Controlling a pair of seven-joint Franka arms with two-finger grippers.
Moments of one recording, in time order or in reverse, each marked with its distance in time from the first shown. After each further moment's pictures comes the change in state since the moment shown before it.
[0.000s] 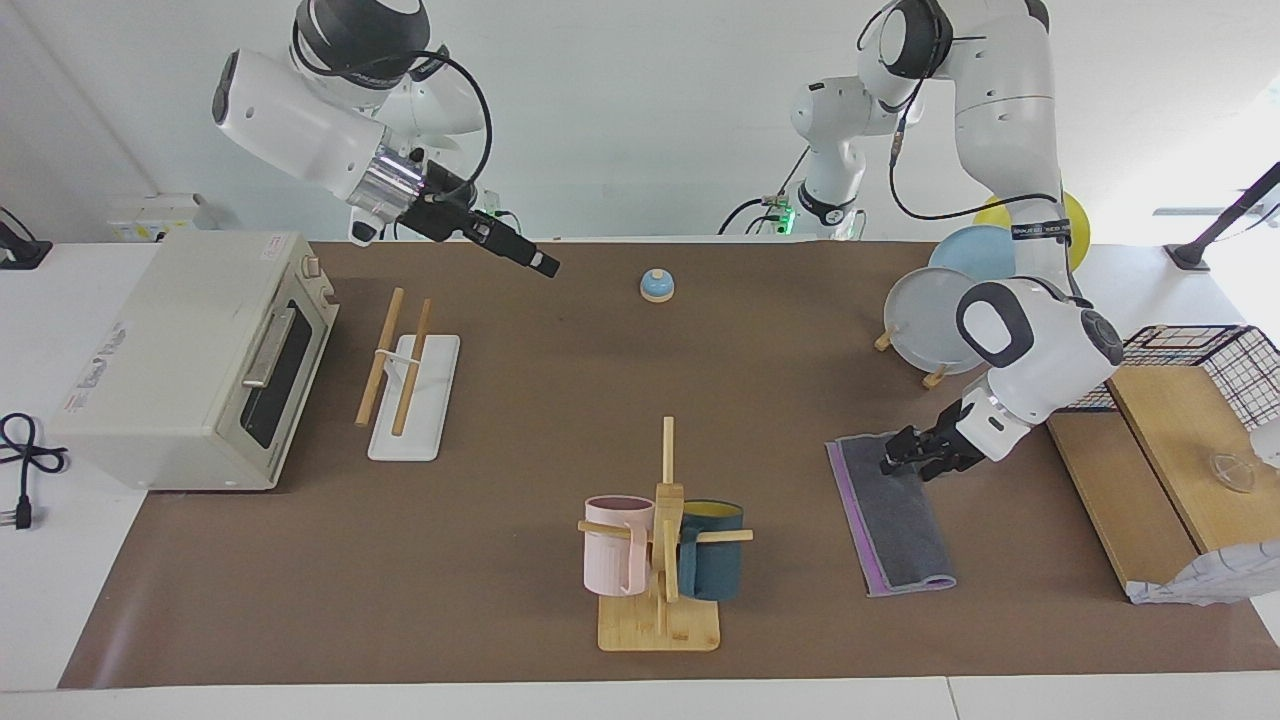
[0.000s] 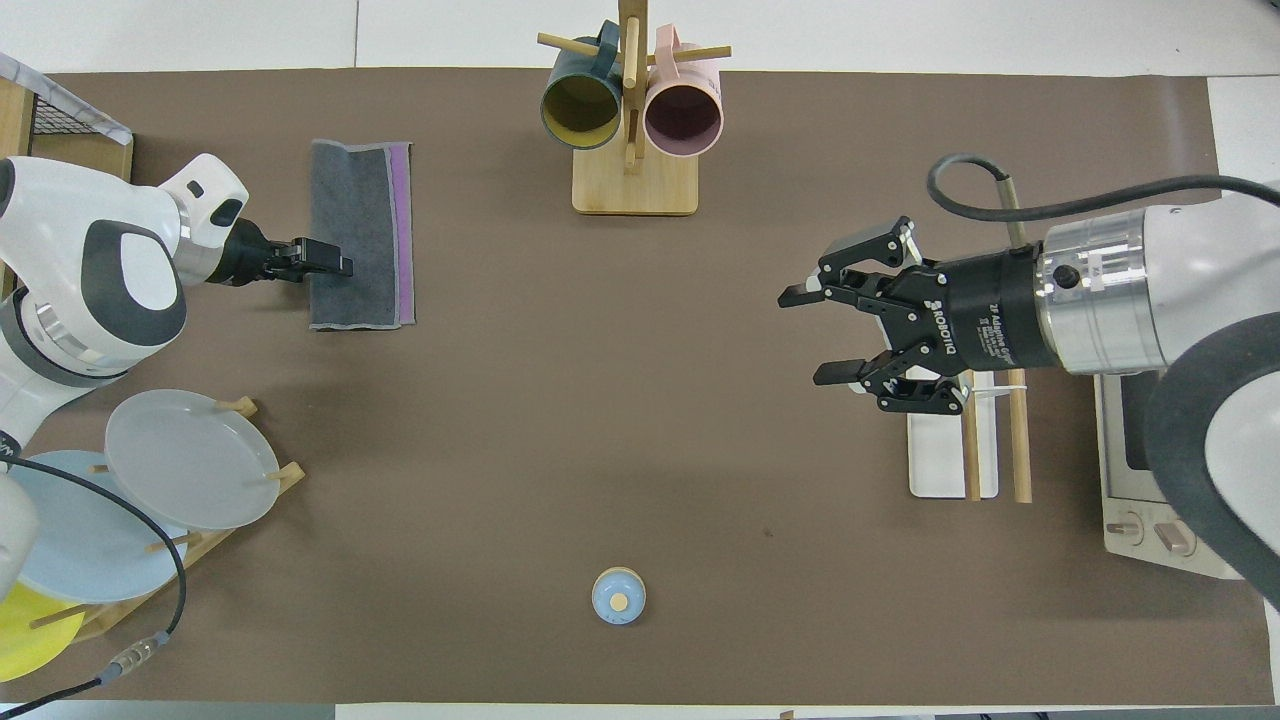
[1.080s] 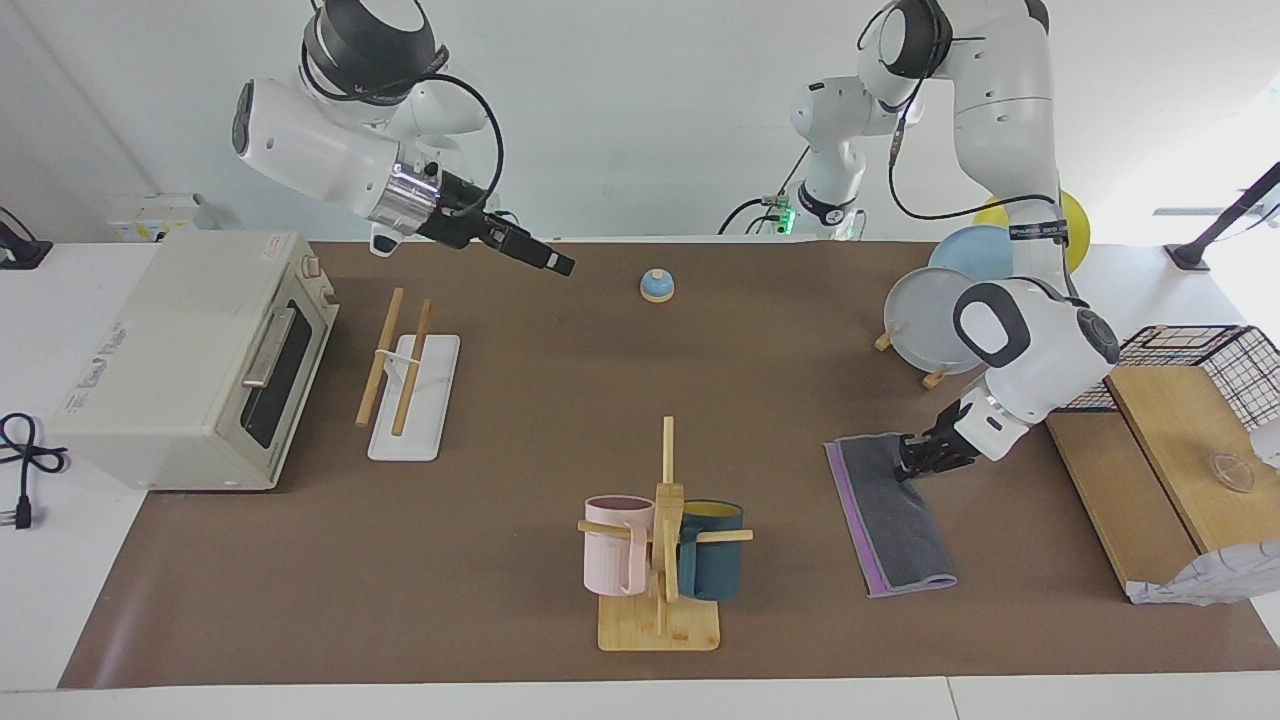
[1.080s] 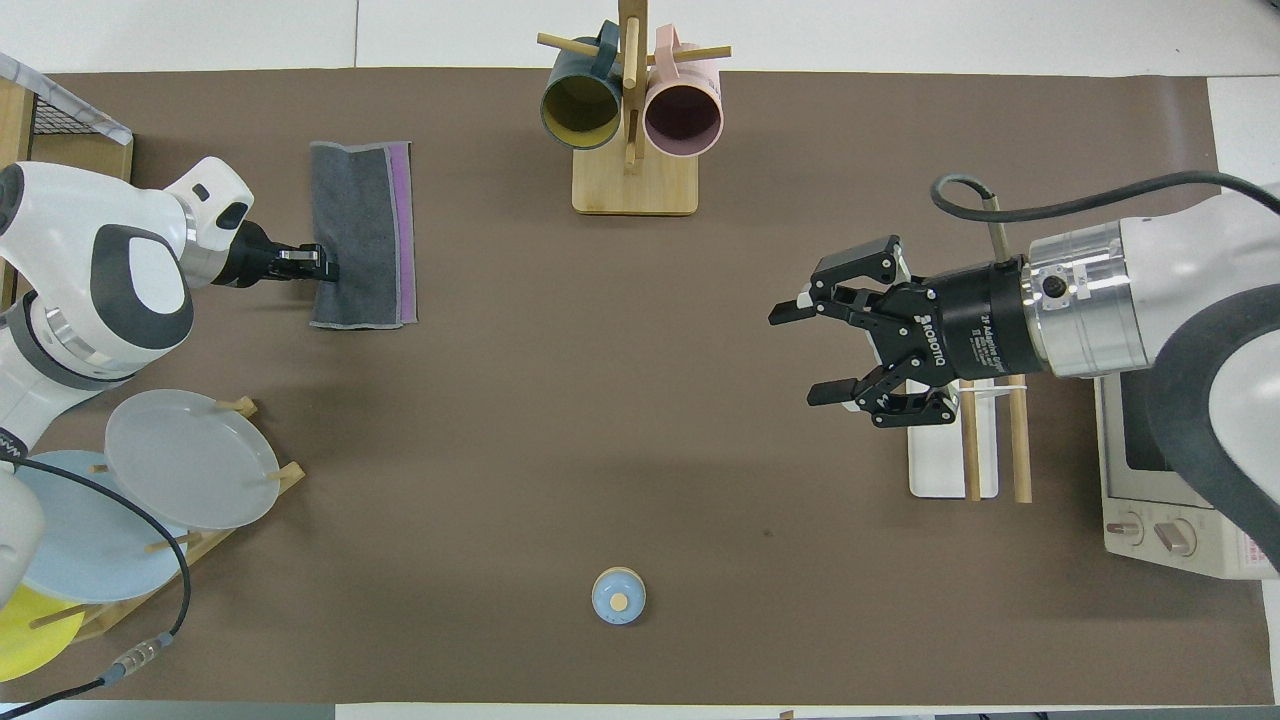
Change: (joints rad) left arm -0.001 -0.001 -0.001 -0.009 -0.003 0.023 -0.006; right arm 0.009 0.011 0.002 -0.003 0.018 -0.046 0.051
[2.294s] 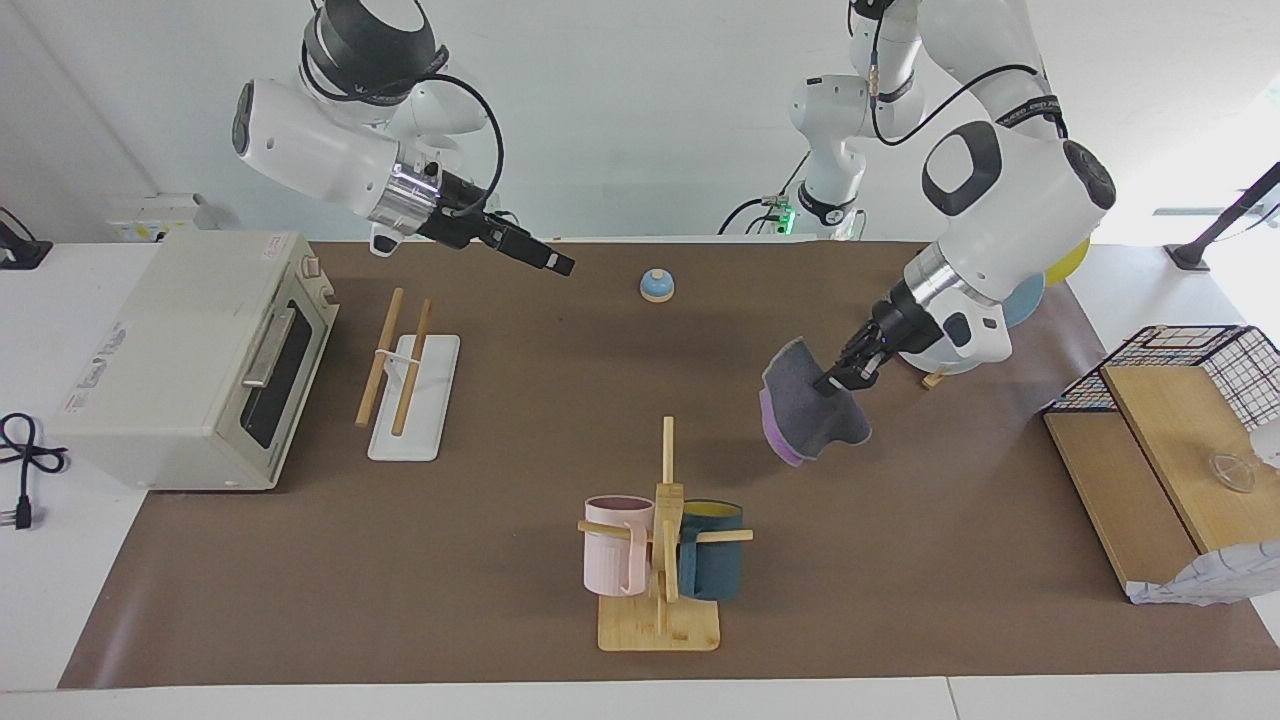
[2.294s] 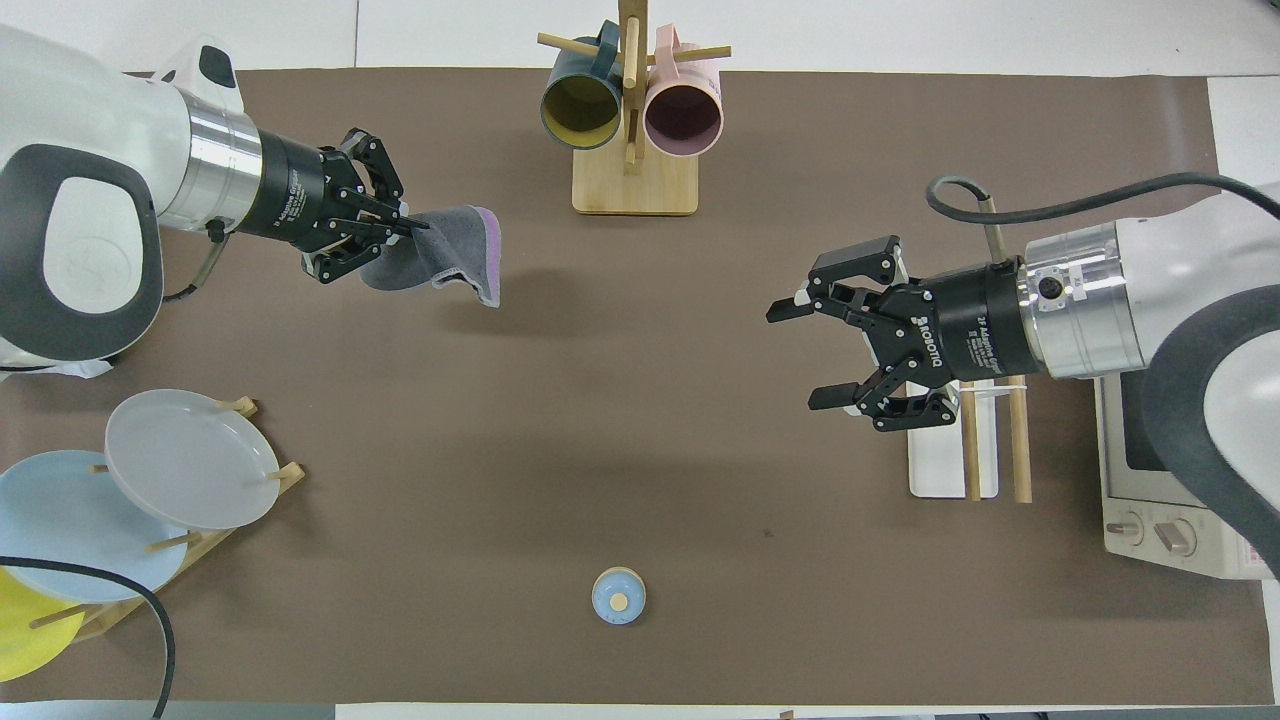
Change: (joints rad) left arm -0.207 -0.260 -0.033 0.211 -0.042 -0.362 -1.506; right arm 0.001 0.000 0.003 0.000 0.000 0.000 0.000
